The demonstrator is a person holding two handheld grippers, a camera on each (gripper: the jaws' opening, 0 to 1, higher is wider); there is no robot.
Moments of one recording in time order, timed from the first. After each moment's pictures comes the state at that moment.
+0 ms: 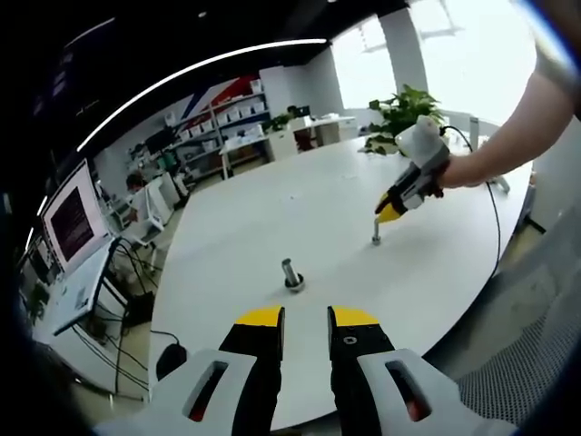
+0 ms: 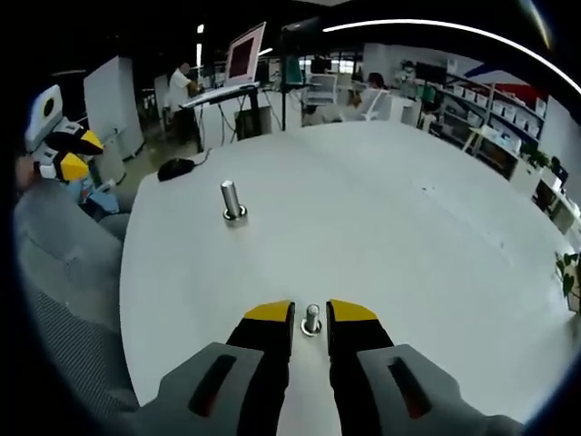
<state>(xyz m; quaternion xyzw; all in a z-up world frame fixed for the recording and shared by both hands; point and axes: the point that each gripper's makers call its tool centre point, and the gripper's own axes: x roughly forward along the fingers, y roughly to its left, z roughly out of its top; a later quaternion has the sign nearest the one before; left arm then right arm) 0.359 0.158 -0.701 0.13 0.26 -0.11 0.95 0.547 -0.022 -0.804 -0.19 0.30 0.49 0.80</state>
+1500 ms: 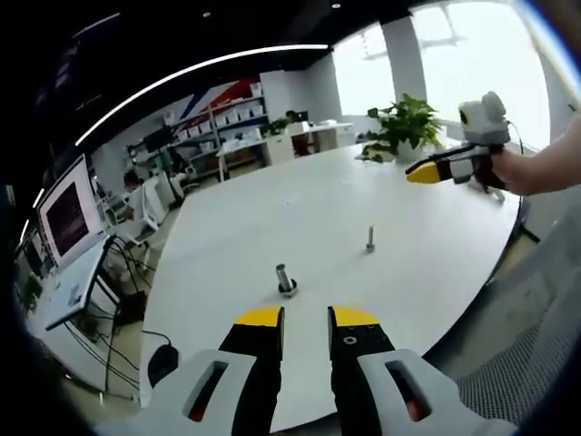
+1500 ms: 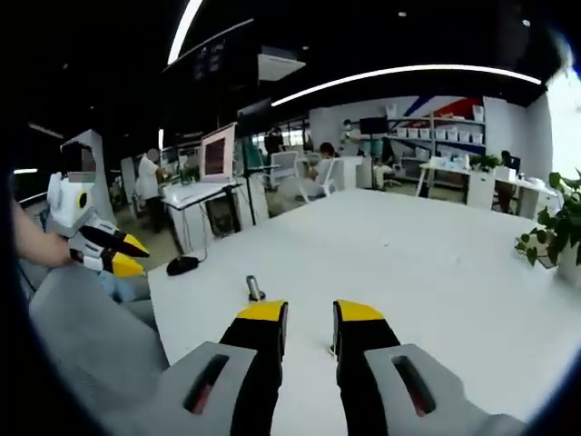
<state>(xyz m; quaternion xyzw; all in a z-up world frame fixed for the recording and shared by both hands) 0.359 0.153 -0.699 0.11 0.25 -0.12 0.95 0.474 -0.051 -0.685 -0.03 0.17 0.42 0.89</state>
